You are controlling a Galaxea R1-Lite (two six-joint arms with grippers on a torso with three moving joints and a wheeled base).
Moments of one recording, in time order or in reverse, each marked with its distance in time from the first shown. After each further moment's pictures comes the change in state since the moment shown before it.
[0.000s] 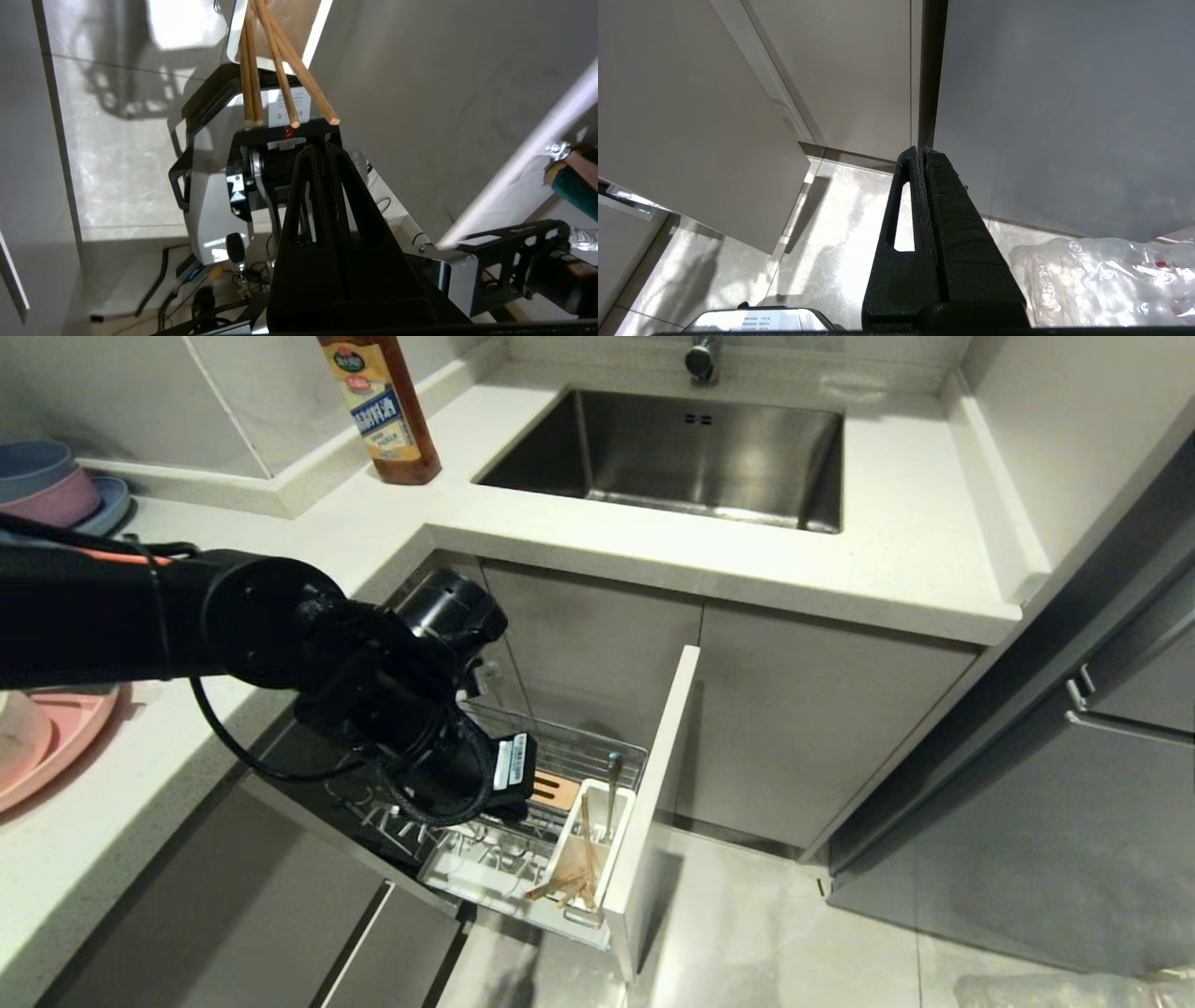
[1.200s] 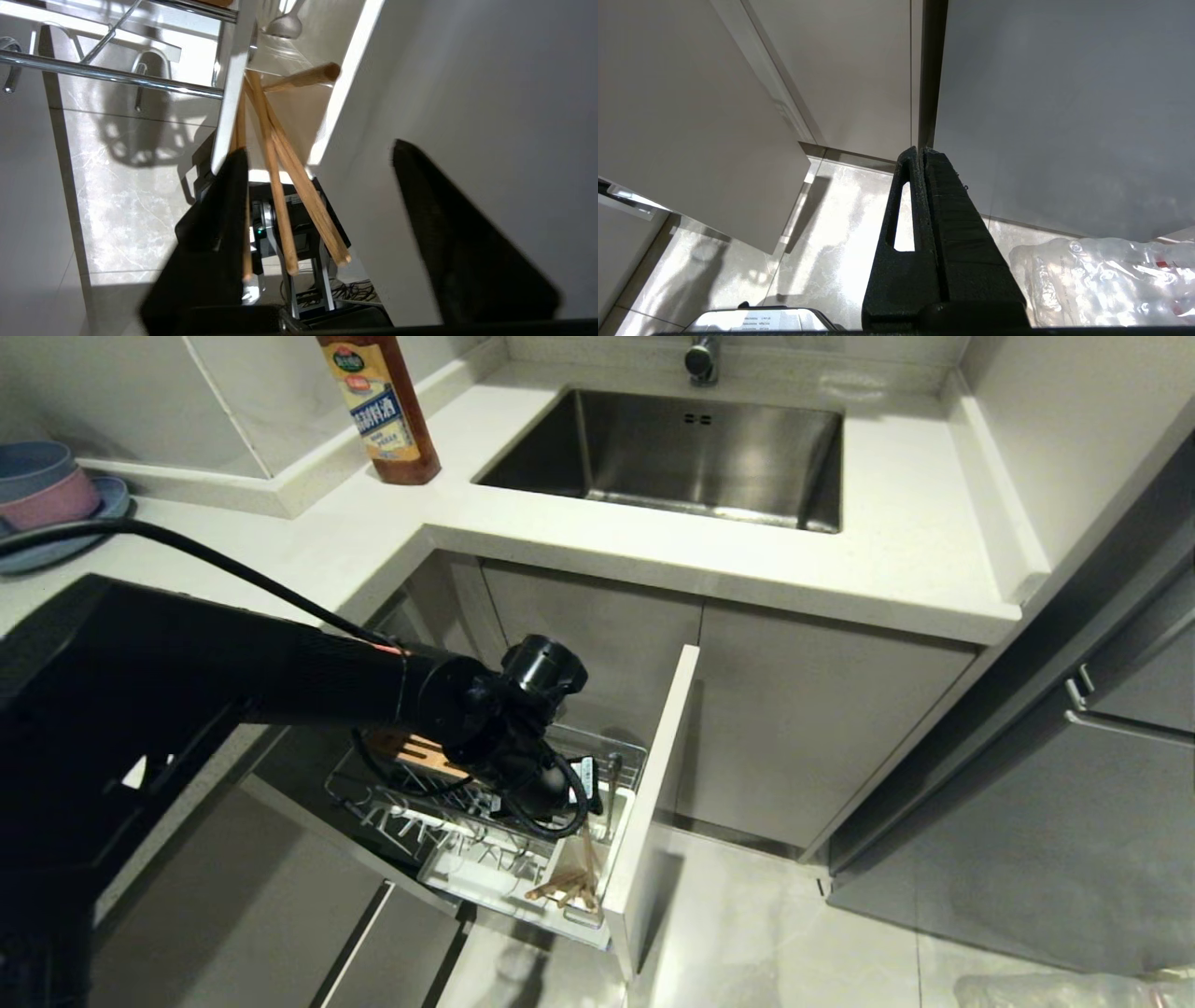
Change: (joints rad) left arm -0.020 0.265 -0.040 -0.259 0.078 0.016; right arm 0.000 0.000 0.000 0.000 0.000 0.000
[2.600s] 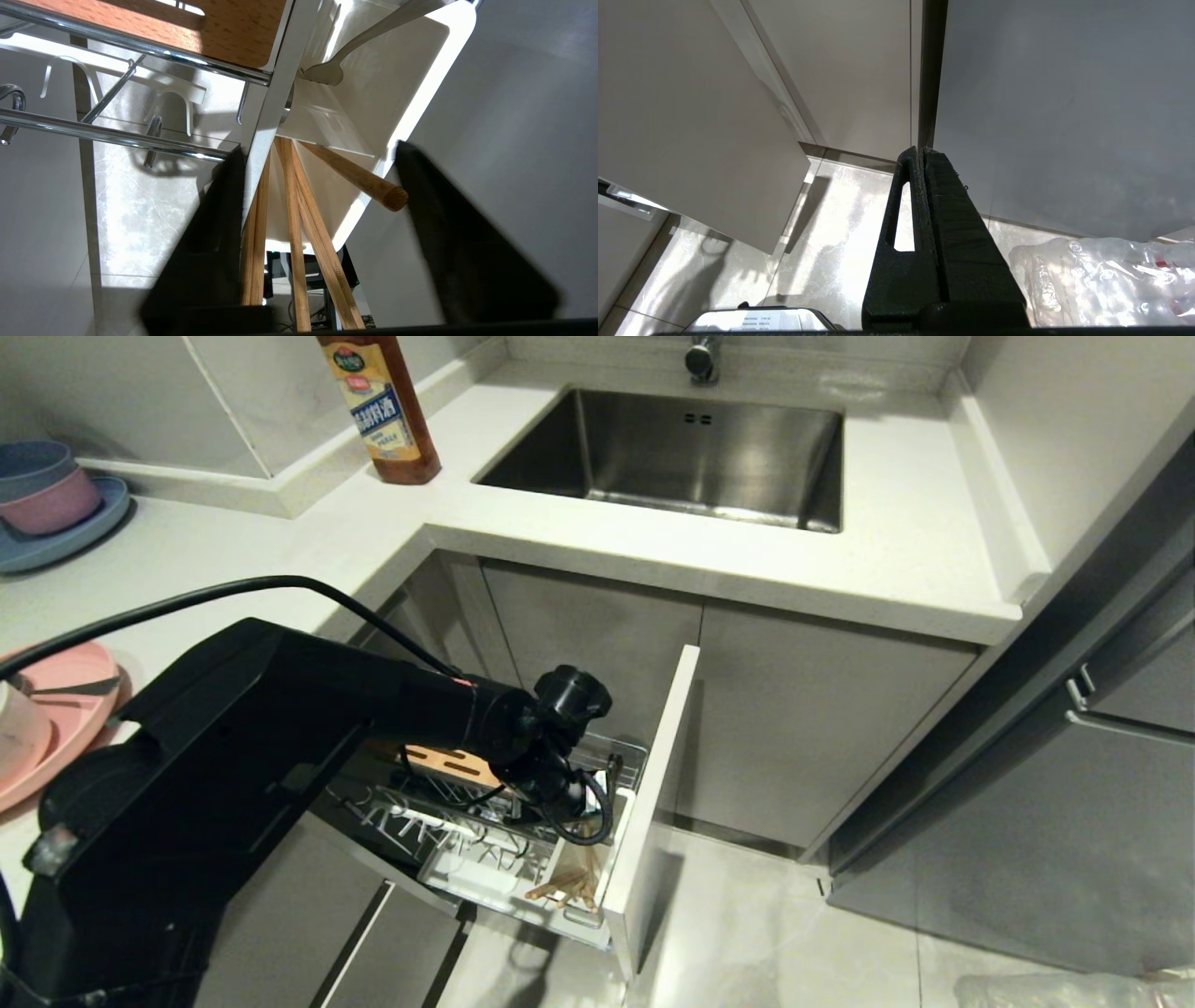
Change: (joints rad) left arm 0.000 0.161 -0.092 -0.041 0.106 -0.029; right arm 0.000 0.000 0.000 0.000 0.000 0.000
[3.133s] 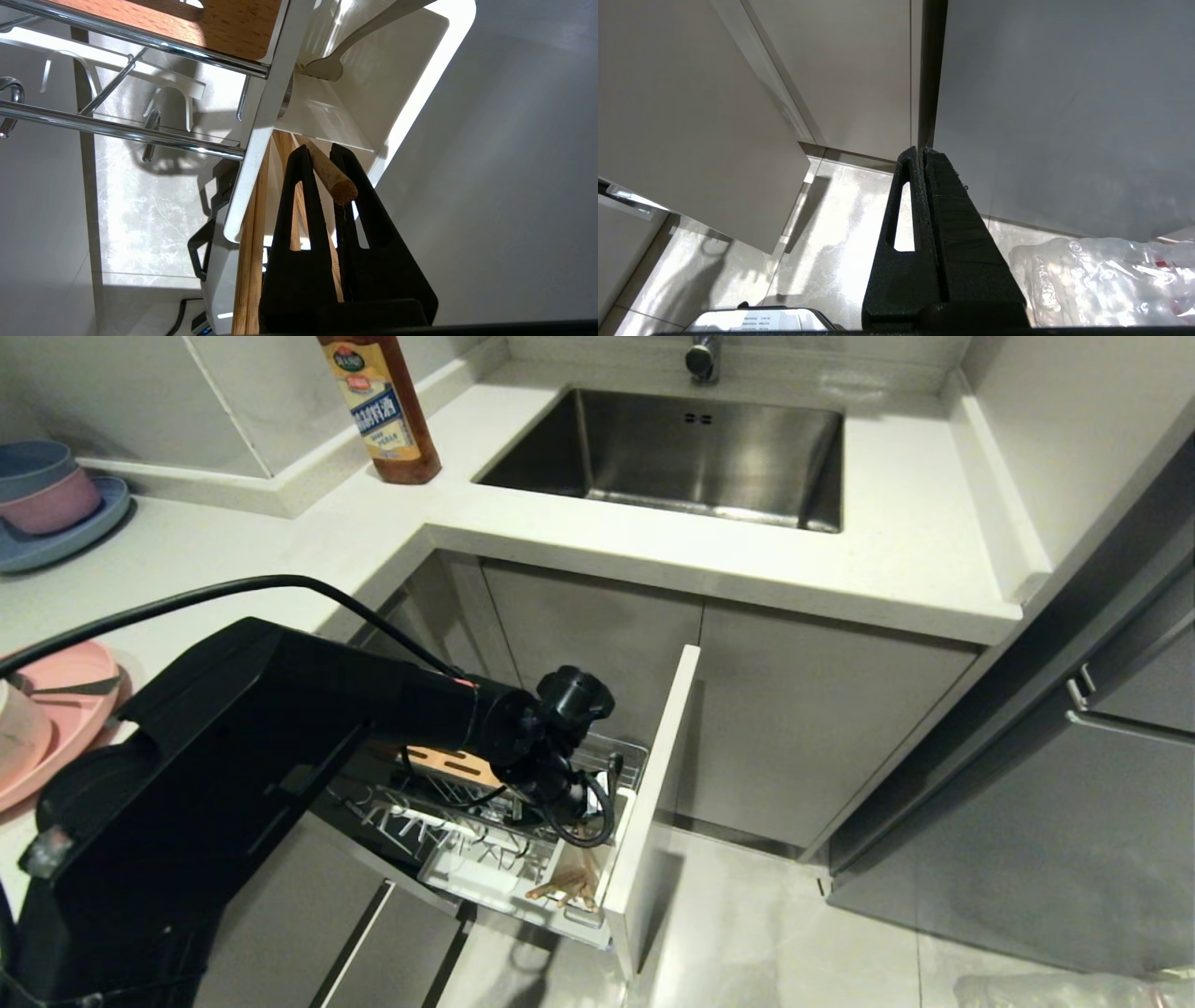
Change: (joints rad) left arm -0.008 -0.004 0.006 0.004 0.000 -0.011; right arm 0.000 0.000 0.000 0.001 0.000 0.000
